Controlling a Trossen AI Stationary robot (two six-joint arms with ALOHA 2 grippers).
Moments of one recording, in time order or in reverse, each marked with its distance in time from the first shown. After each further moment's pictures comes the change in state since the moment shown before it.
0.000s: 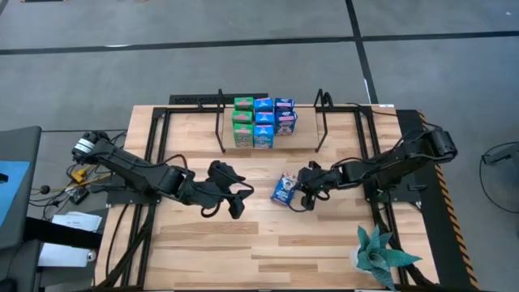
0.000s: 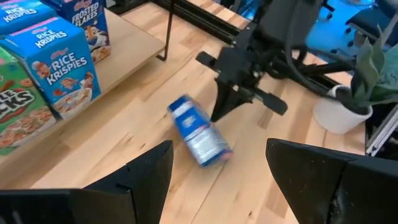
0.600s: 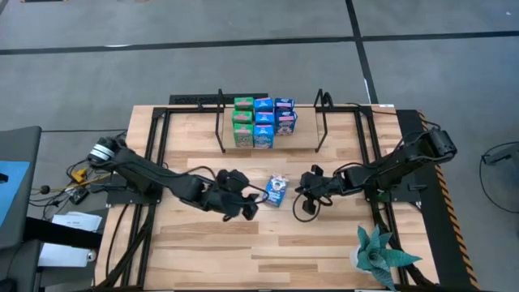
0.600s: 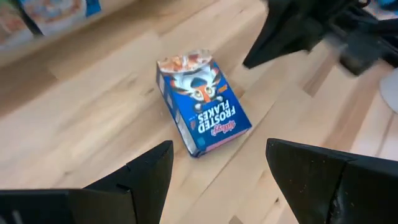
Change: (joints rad) left arm 0.029 0.229 0.000 -0.007 0.044 -0.225; right arm 0.057 -0.012 -0.030 0.082 0.118 0.035
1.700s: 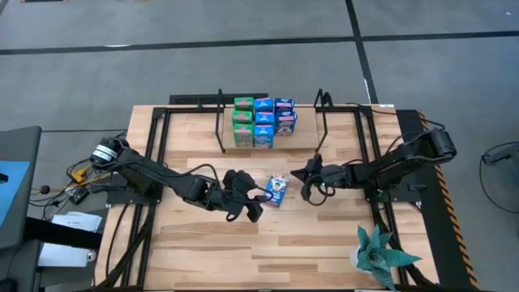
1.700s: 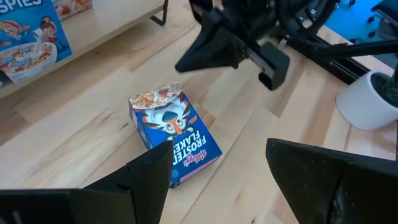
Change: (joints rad) left arm 0.017 -0.014 0.000 0.142 0.011 0.131; right arm -0.108 0.067 -0.179 0.564 0.121 -0.092
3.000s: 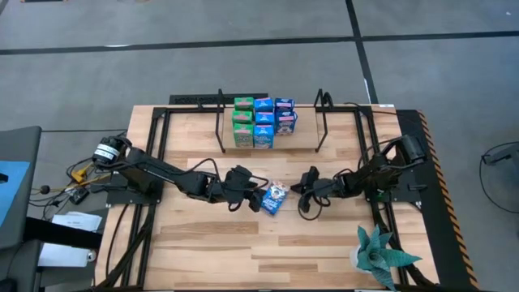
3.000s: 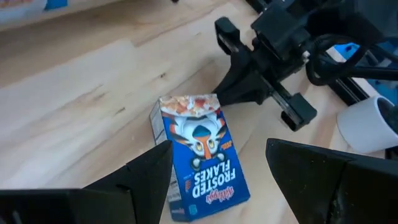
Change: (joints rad) left arm 0.103 0.006 -0.212 0.295 0.127 -0.119; right arm 0.097 0.260 0.003 0.101 -0.042 0.104
